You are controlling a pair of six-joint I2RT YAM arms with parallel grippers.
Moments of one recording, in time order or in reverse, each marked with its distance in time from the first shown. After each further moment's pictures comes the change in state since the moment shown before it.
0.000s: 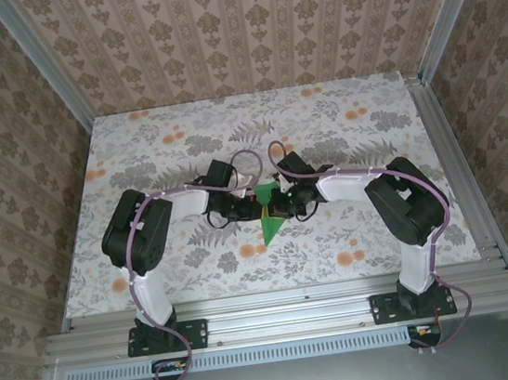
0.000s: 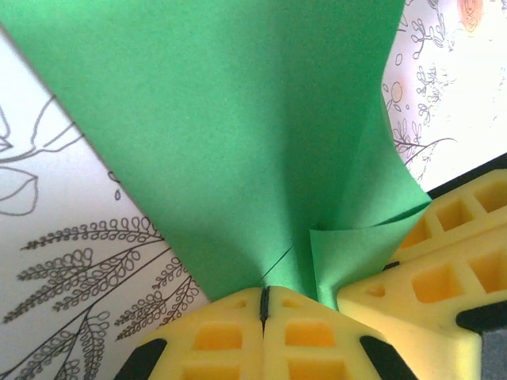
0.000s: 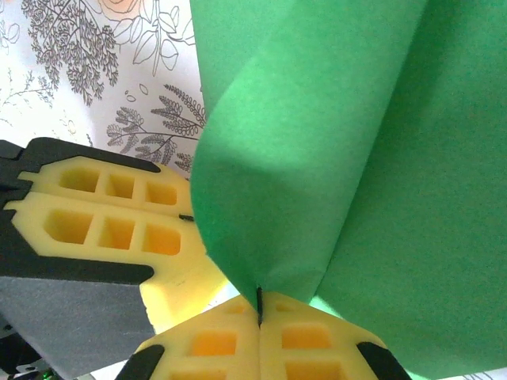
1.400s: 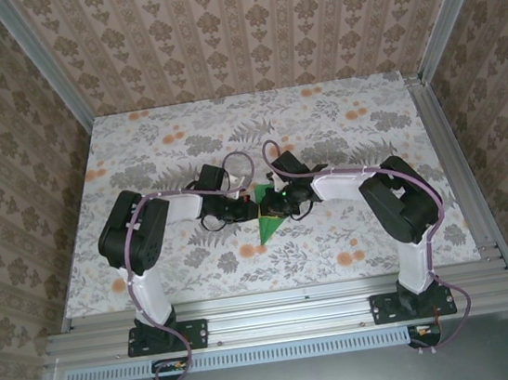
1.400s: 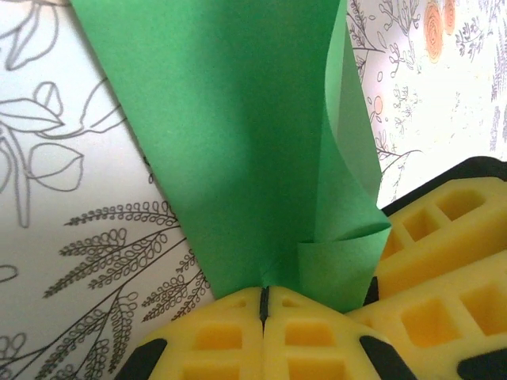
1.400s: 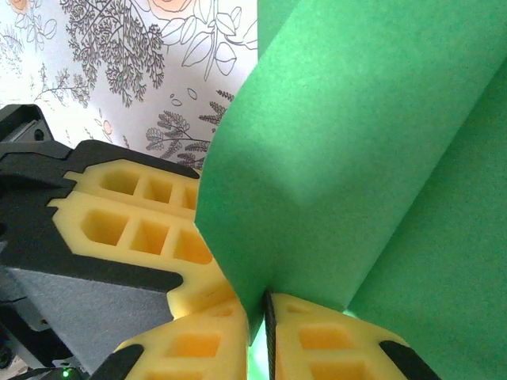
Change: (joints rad) left arm 0.051 -0.008 -0.081 0.140 0.098 -0.066; right arm 0.018 0.042 0.040 0.037 -0.039 0.016
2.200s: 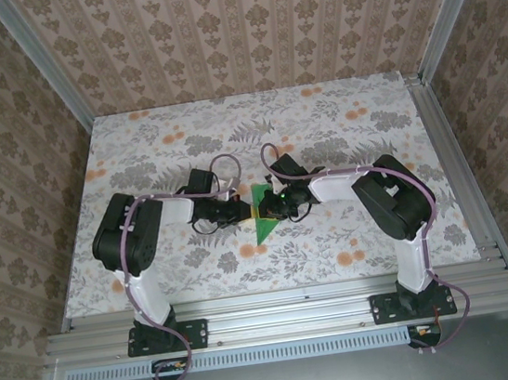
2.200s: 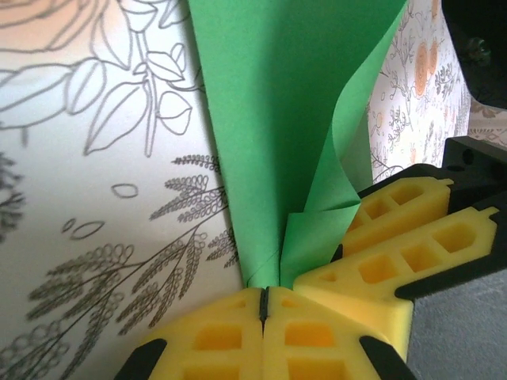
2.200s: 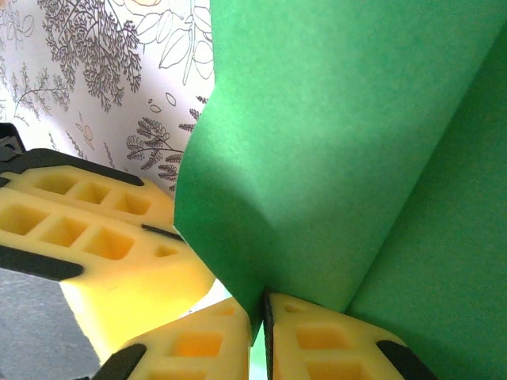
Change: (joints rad) left arm 0.067 -0.036 -0.077 0.072 0.070 -0.130; right arm 0.001 0.044 -0.006 0.053 -0.018 0.008
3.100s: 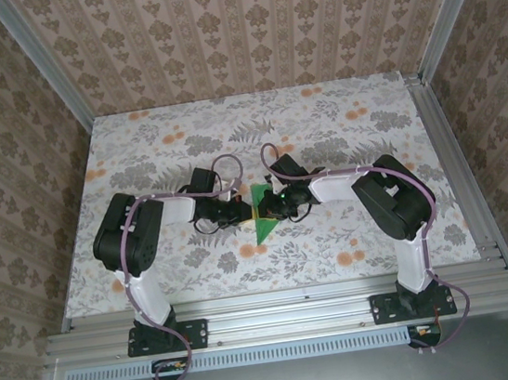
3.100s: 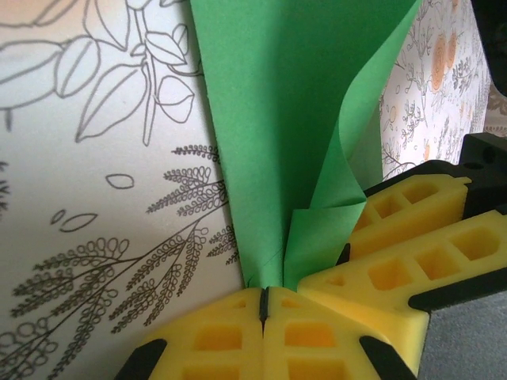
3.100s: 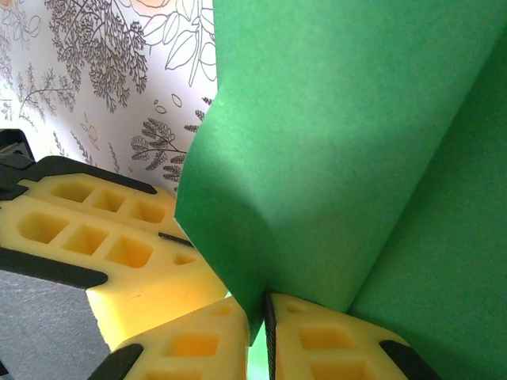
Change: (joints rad) left arm -0.020 0.010 0.021 -0.046 -0.028 0.001; right arm 0.000 0.000 -0.005 0.017 -0.005 0.000
